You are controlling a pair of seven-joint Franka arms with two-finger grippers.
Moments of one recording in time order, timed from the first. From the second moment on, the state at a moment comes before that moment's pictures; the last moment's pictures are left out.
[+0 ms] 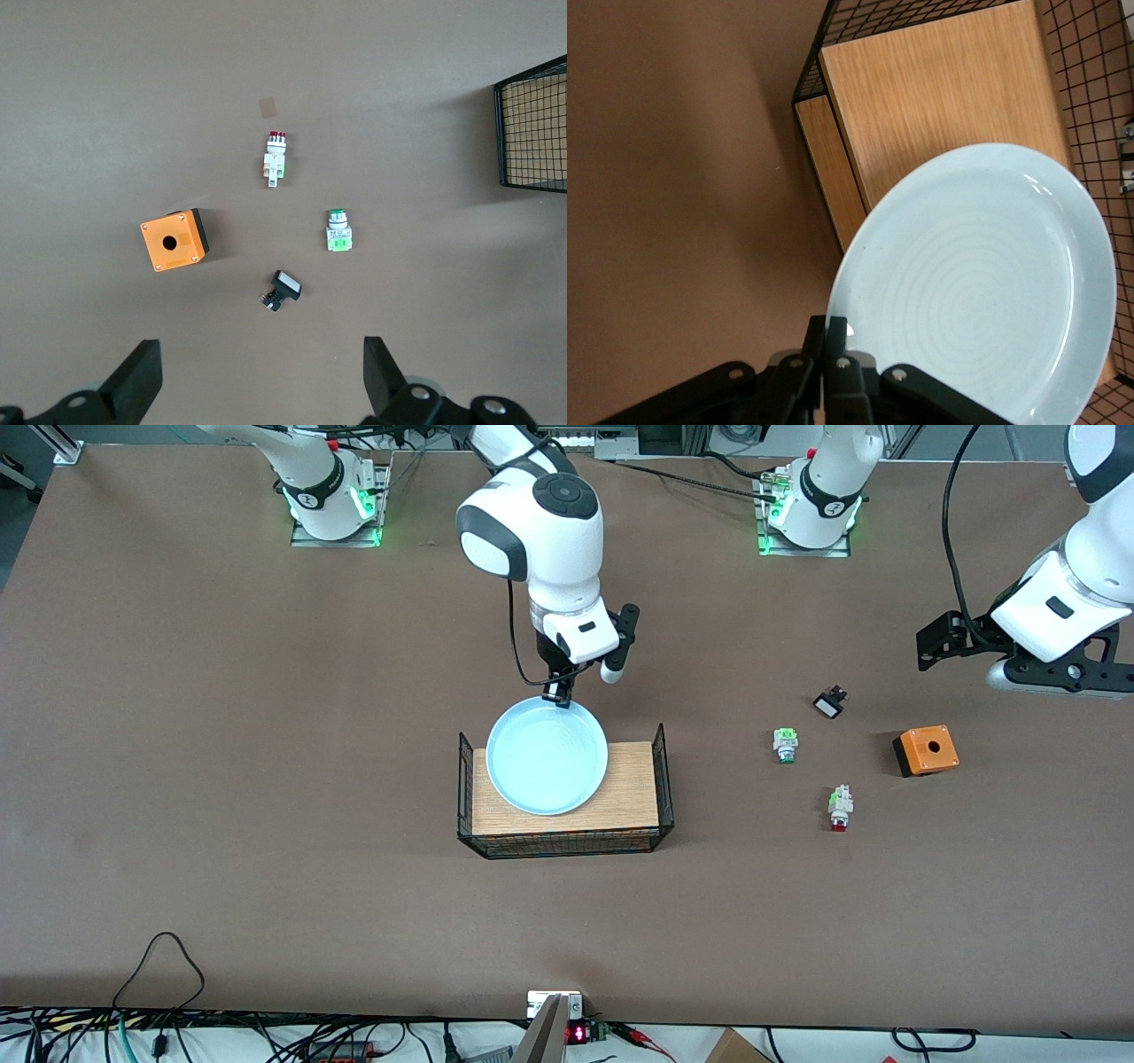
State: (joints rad) left arm 0.02 0.03 -0.10 -1.65 0.04 1.63 0.00; right arm 0.74 0.54 0.13 -1.49 -0.36 2.18 -0.27
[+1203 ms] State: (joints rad) left arm 0.02 0.03 -0.10 -1.65 0.04 1.63 0.00; right arm 0.76 0.55 0.13 -1.48 -0.39 2.18 -0.15
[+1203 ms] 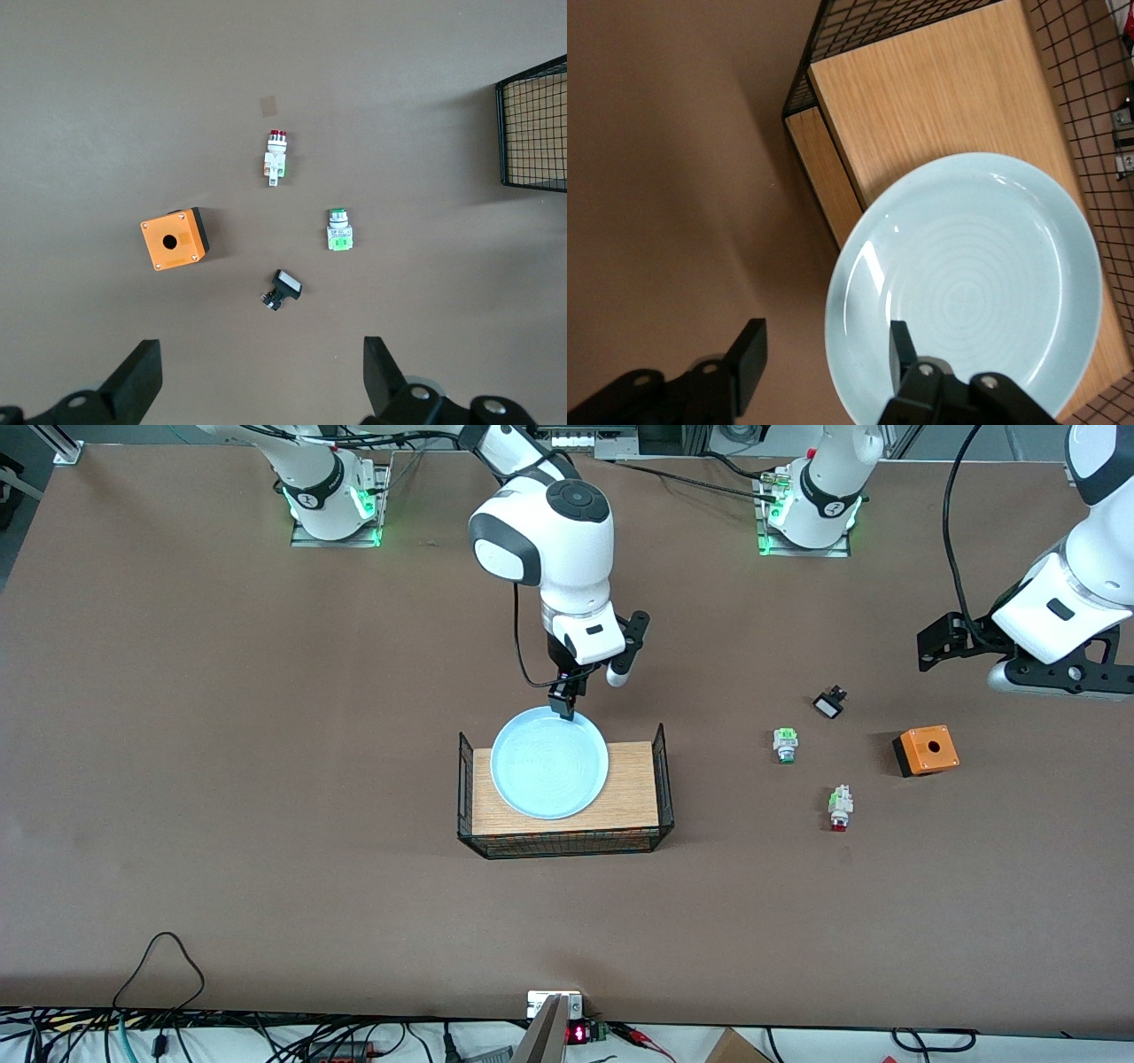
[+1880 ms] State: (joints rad) left arm 0.02 0.04 -0.10 -1.65 0.04 1.60 0.00; right arm 0.62 0.30 0.11 -1.47 -0.17 1.84 -0.15
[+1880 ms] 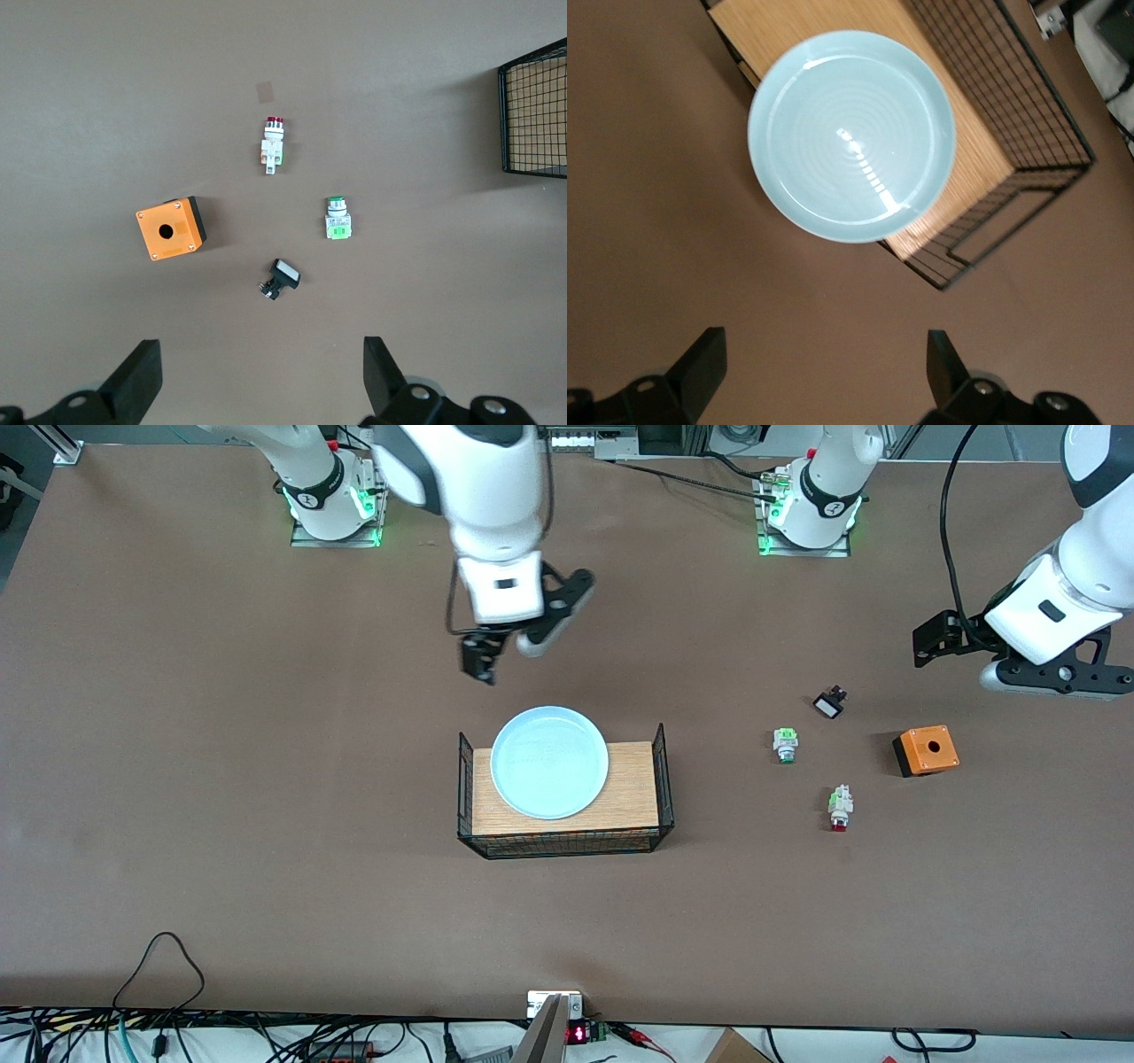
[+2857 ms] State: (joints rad) left arm -0.05 0.38 -0.12 -1.65 0.05 1.81 0.00; right arm 0.25 0.18 0.07 -1.47 -0.06 1.64 -0.15
